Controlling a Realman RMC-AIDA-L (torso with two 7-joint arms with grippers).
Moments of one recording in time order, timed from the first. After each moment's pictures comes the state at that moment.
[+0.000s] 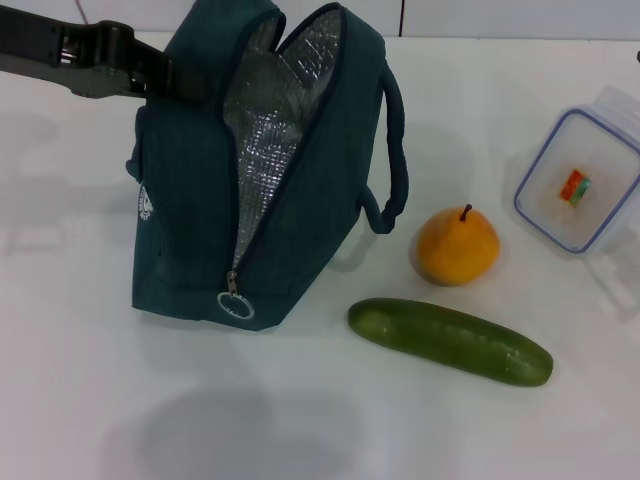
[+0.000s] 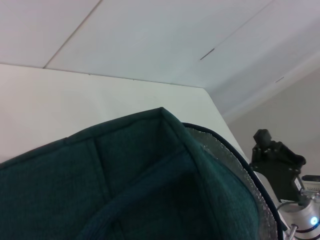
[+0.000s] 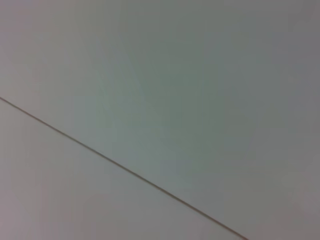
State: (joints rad) left arm -0.67 -1.89 0.70 1.11 2.06 1.91 -2.63; right arm 0.54 2.03 -0.80 -0.02 -0.93 -1.52 1.50
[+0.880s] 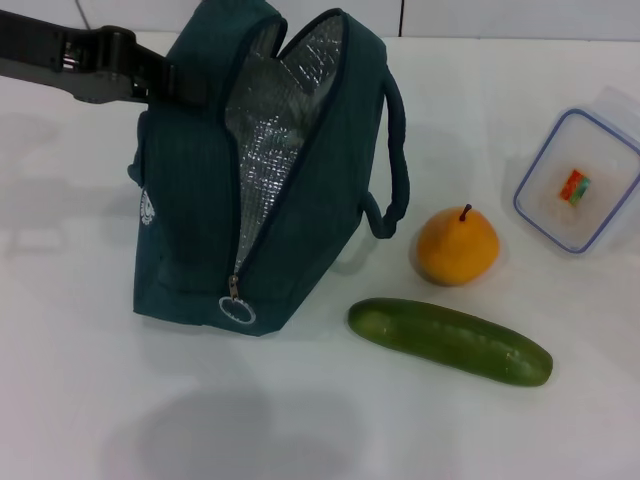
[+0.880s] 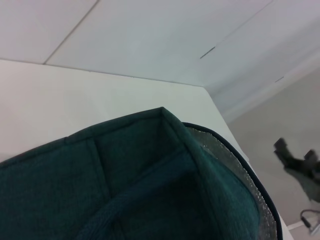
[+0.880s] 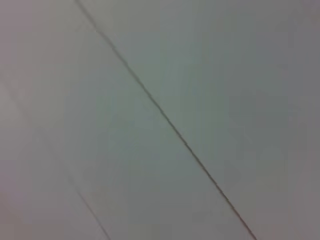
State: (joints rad) left arm -0.66 -1.90 0.70 1.10 2.06 1.91 -2.63; right arm 0.34 1.91 -0.81 -0.36 -1.17 -1.62 1.45
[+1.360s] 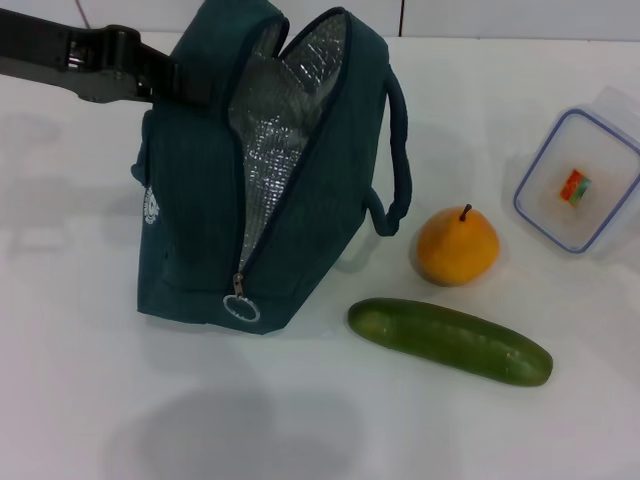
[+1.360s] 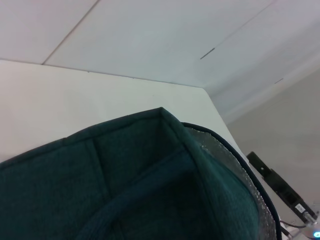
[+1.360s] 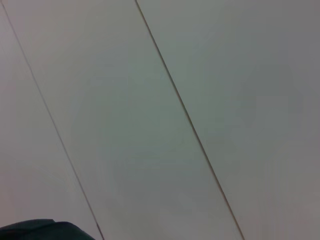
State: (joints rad) left arm -0.67 -1.90 0.70 1.10 2.06 1.90 -2.63; right arm 0.35 1.96 -0.82 -0.36 -1.25 -1.50 1.19
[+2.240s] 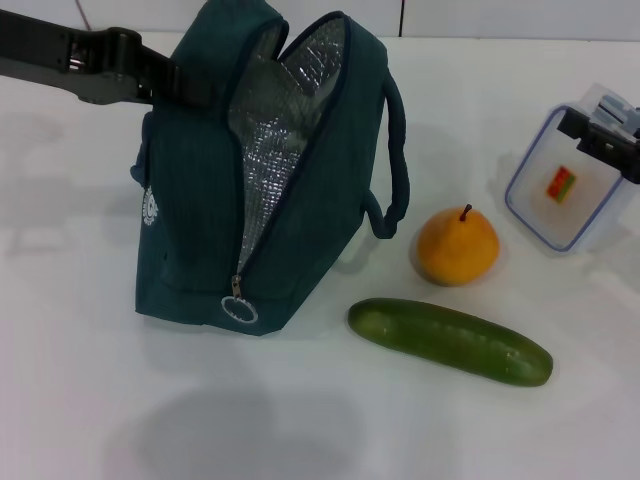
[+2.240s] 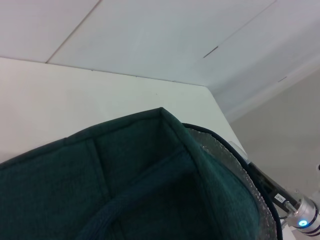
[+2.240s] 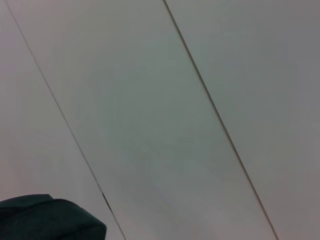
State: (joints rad) left arm -0.67 -1.90 0.70 1.10 2.07 1.90 -2.63; right arm 0.47 2.00 -0.88 -0.34 -1.29 -1.35 1.23
